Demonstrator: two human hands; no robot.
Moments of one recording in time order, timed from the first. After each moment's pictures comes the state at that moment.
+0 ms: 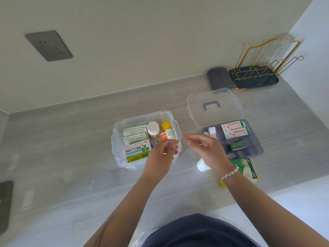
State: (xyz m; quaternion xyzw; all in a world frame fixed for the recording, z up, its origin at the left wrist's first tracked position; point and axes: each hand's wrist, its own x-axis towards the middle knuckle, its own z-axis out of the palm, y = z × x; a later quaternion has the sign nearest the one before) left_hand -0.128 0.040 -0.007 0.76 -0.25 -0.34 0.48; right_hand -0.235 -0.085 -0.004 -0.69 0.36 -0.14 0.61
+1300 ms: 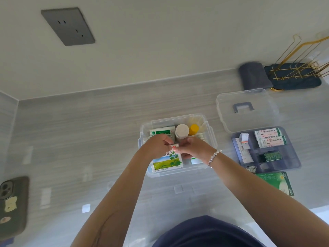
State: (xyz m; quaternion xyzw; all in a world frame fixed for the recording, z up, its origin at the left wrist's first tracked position) left_hand 0.017 0.049 -0.043 0.81 -0.29 -0.47 0.21; right_hand -0.099 -0.066 -0.063 -0.65 0.38 0.18 0.63
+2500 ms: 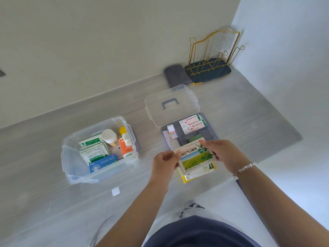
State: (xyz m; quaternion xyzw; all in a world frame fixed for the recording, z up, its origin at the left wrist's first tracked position) left_hand -0.253 -0.055 -0.023 0.68 0.00 -0.51 0.52; right_hand -0.388 -0.185 -0.012 -0.57 0.57 -0.01 0.59
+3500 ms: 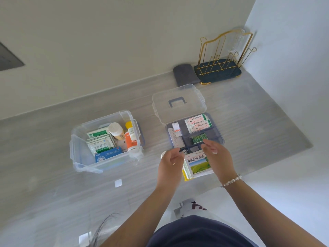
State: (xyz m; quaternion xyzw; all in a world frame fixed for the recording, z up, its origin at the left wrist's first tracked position) left_hand -0.276 -0.040 -0.024 0.76 -0.12 -0.41 0.49; right_hand -0.376 -0.152 -0.034 -0.69 0.55 -0.13 0.45
